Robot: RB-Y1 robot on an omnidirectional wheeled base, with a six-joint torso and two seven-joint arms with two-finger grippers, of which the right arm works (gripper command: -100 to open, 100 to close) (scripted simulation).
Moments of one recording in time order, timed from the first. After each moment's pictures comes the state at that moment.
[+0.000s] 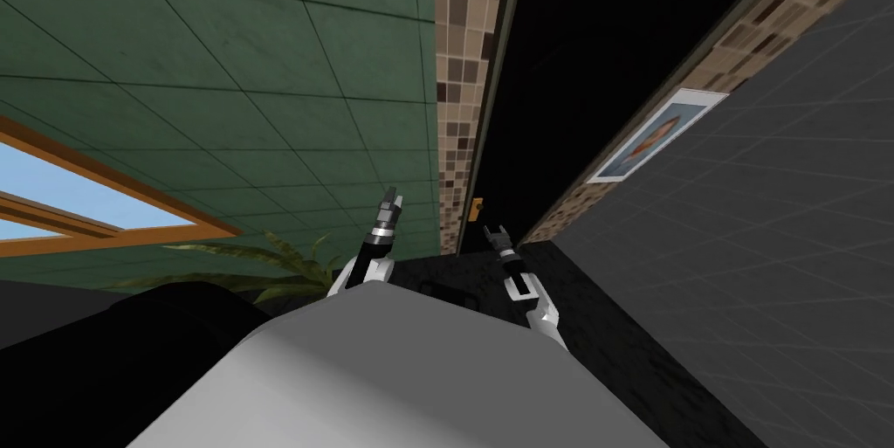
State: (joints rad) arm 0.06 -0.23 0.07 -1.37 0.55 -0.46 0.73
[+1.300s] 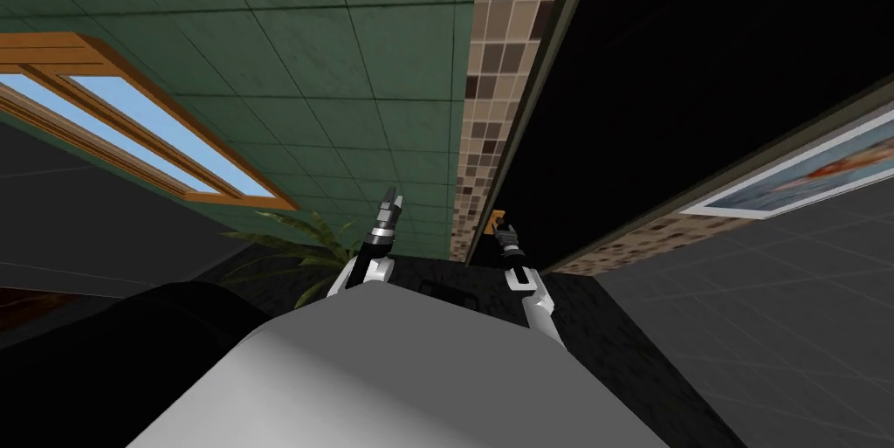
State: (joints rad) arm -0.06 -0.14 -0.11 -1.20 0.56 -0.42 0.90
